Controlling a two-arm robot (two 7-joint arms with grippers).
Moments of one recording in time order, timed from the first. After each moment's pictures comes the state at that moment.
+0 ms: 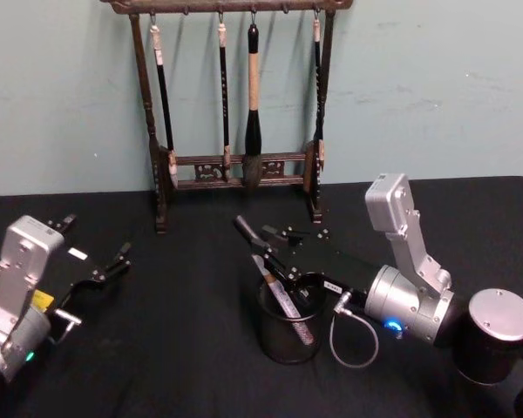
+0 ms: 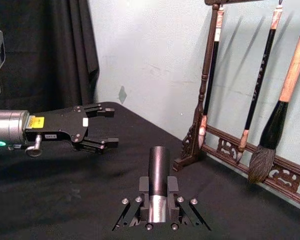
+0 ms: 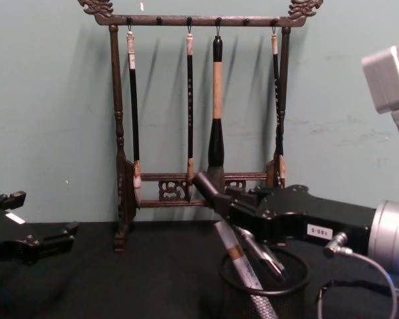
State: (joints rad) left arm -0.20 0.60 0.45 -1.41 -0.25 -0.12 0.03; right arm 0.39 0.35 -0.52 -1.32 0.41 -0.07 0.57
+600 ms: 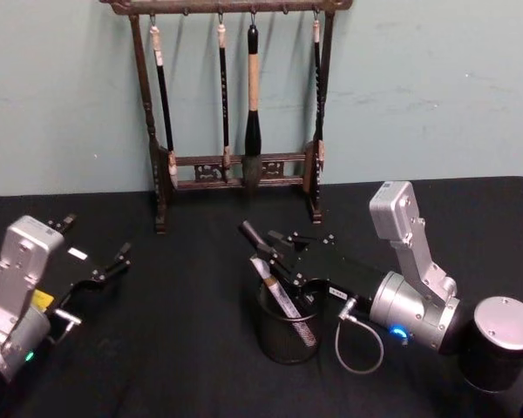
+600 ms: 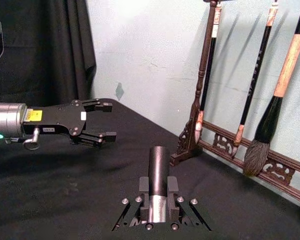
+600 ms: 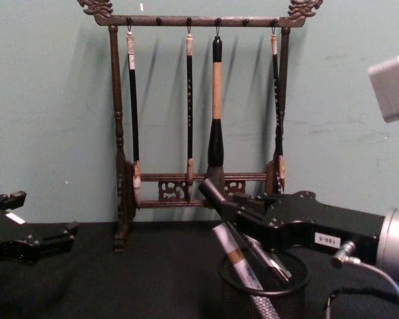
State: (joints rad) left arm -0.20 0.60 0.45 -1.41 -0.25 -0.12 0.03; right arm 0.36 0.36 -0.51 -1.33 0.39 -0.08 0.56
